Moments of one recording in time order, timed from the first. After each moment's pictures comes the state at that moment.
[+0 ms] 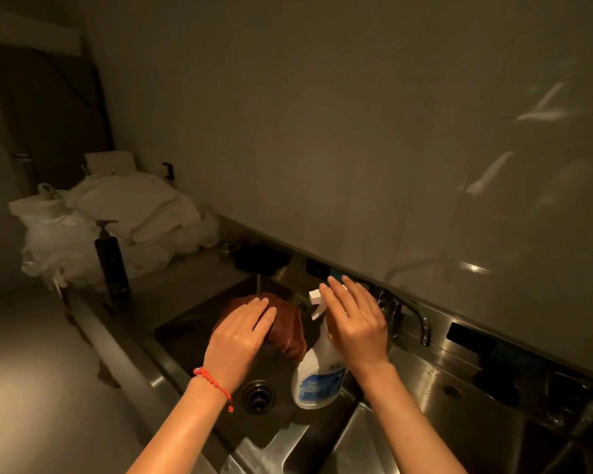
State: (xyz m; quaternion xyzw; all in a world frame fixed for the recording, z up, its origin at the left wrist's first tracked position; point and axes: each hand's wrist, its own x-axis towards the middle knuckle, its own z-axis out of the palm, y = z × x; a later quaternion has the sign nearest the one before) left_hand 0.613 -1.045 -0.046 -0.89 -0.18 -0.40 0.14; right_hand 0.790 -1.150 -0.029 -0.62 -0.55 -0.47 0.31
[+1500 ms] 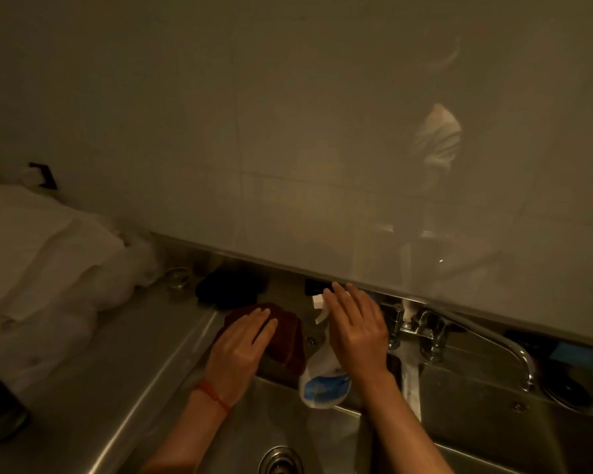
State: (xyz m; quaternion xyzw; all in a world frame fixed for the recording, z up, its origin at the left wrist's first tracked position) left_hand 0.717 -0.741 -0.087 -0.90 -0.01 -0.44 0.07; right_hand 0.851 -0.895 -0.075 -0.74 -0.41 -0.49 0.21
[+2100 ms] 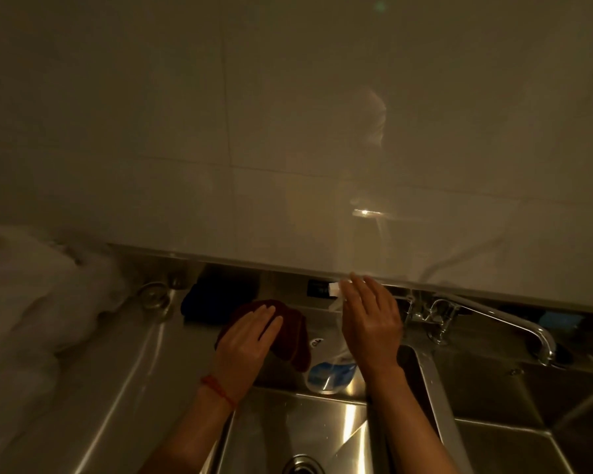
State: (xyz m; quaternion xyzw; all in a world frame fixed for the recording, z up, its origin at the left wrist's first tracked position) left_hand 0.757 -0.634 -0.102 -0.90 0.11 -0.43 0.01; right_hand 0.862 -0.814 -0.089 -0.81 -0.27 -0.49 0.16
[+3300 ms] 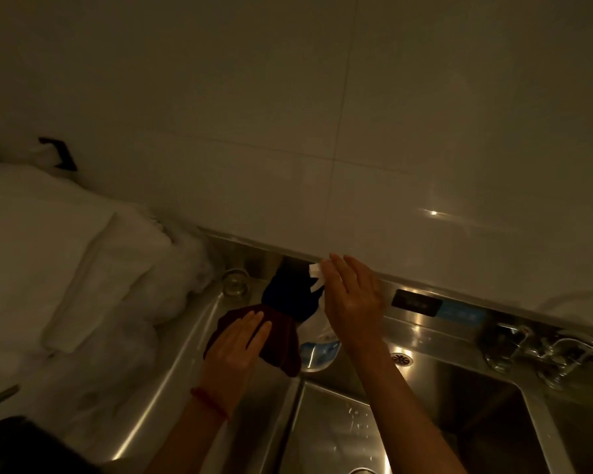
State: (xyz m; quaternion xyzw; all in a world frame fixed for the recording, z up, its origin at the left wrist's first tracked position) left_hand 0.698 -0.497 -0.142 -0.90 -0.02 -0.42 0.04; right_hand 0.841 -0.632 -0.074 -0.75 -0.40 -0.47 0.23
